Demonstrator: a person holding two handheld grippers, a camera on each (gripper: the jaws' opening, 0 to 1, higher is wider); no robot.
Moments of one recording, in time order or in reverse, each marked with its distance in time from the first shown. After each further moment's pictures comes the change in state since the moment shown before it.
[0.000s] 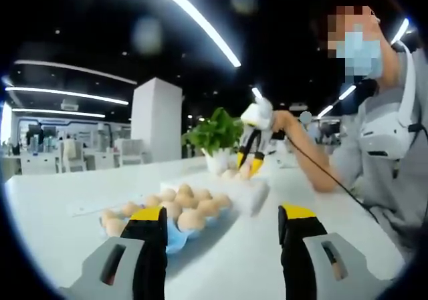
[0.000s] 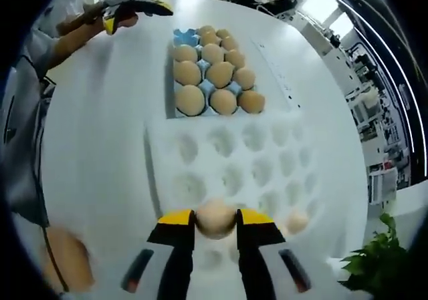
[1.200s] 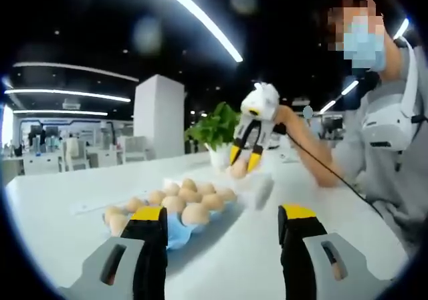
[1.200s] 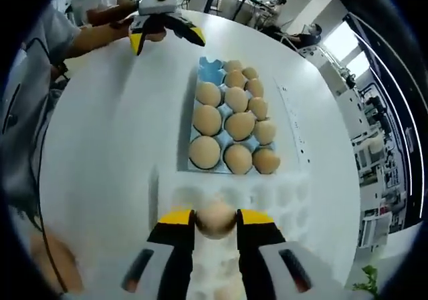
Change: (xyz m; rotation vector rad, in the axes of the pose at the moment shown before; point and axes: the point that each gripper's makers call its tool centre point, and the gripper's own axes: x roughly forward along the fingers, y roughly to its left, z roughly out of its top) left arm 0.001 0.004 -0.009 0.009 0.028 0.020; right arm 0.010 0.010 0.065 -0.183 -0.143 0.010
